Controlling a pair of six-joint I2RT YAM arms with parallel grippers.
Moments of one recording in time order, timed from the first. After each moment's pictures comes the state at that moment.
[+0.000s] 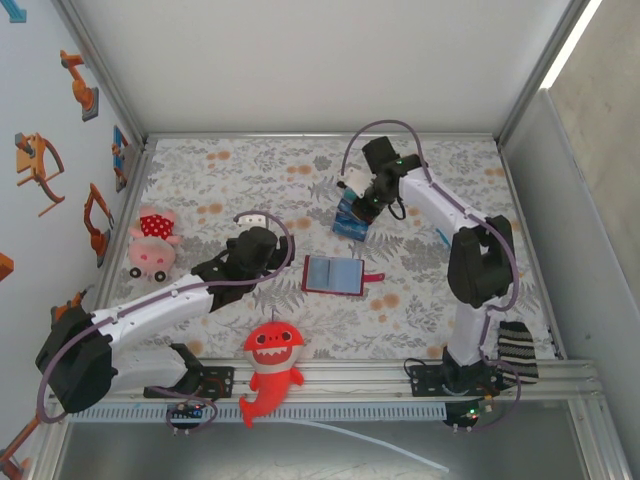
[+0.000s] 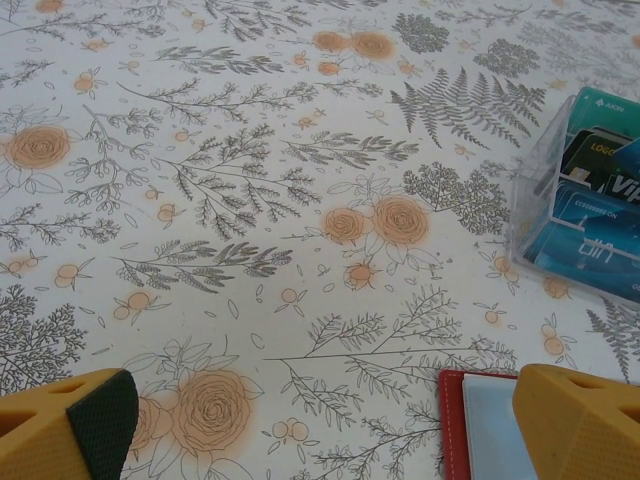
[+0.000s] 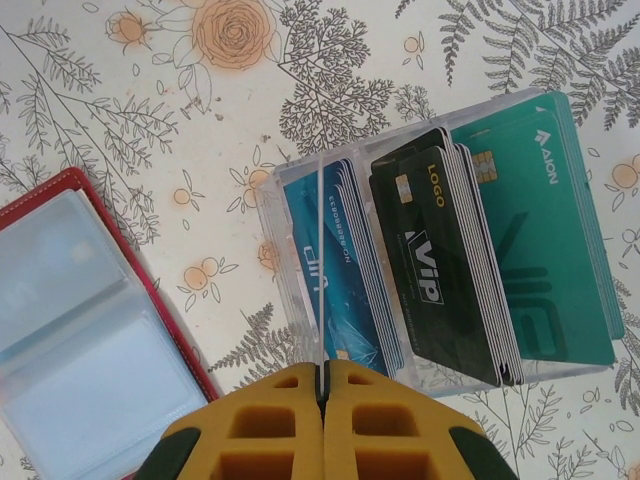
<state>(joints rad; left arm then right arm) -0.85 1.19 0.69 -0.19 -0.53 -0.55 0.44 1.91 1.63 -0.91 -0.25 -0.50</state>
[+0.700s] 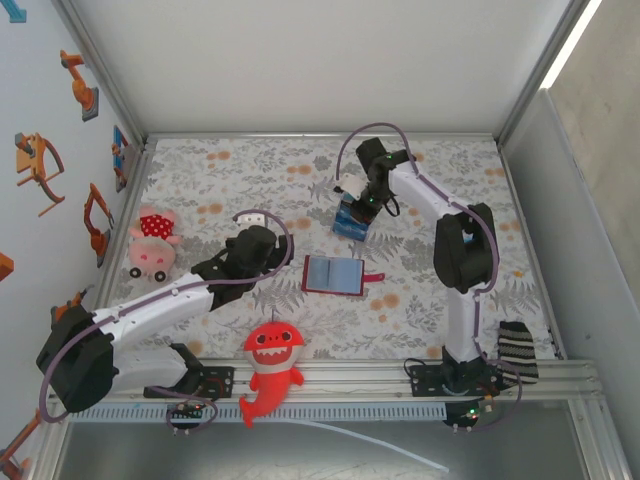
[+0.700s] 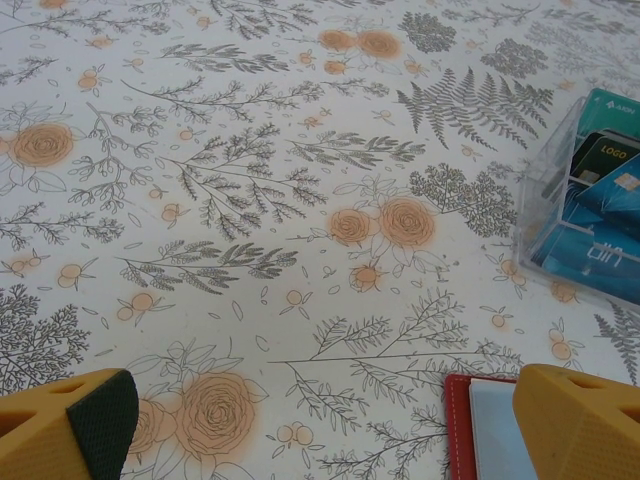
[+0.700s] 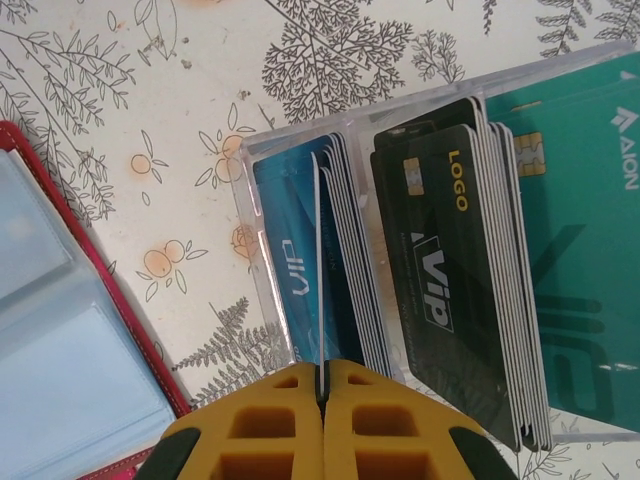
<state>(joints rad) -0.83 1.20 0.69 -0.19 -0.52 -0.55 0.43 2.06 1.75 -1.01 -0.23 -0.56</state>
